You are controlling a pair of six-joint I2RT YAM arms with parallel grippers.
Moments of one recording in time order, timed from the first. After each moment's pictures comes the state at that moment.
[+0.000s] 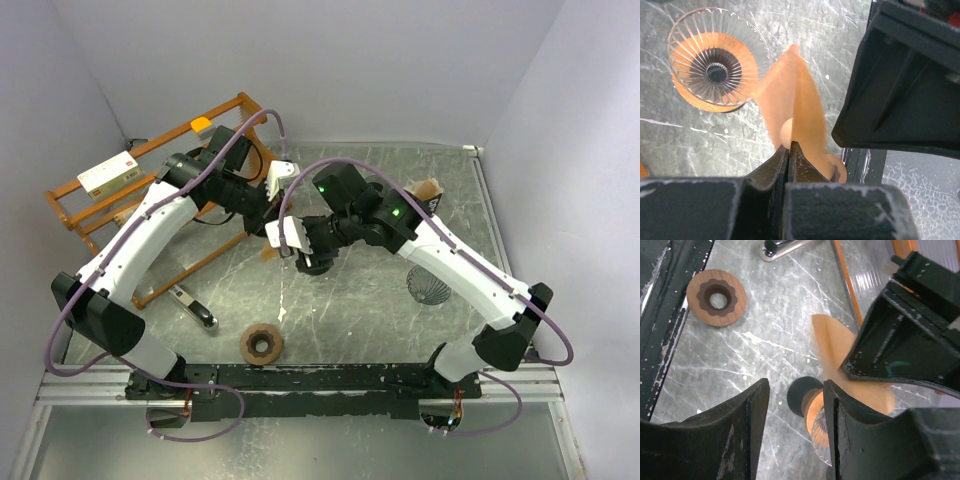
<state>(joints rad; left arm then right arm) -0.53 1.55 1.68 -1.12 0.77 0.46 0.90 1.49 1.68 -1.00 -0.50 -0.97</state>
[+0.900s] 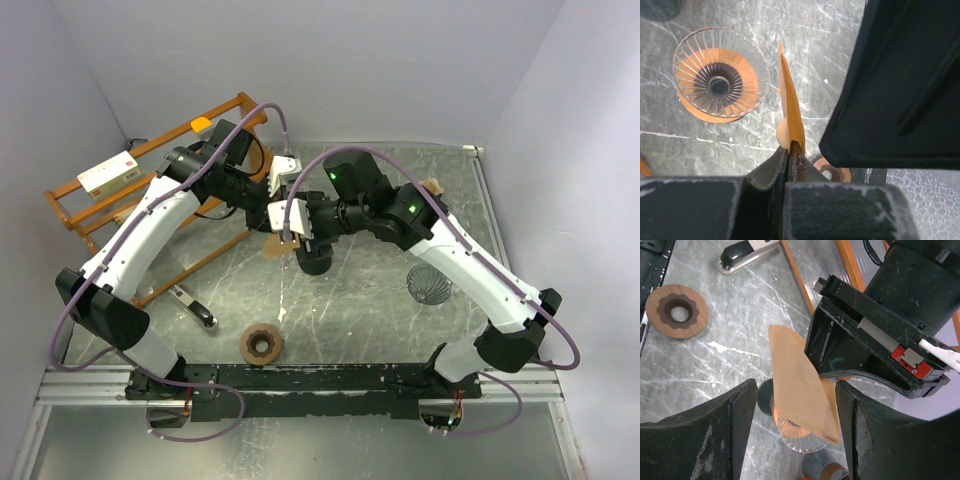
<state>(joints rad) -0.53 1.59 1.76 -1.15 0.79 0.51 0.90 1.47 1.77 -0.95 -0.44 -0.94</state>
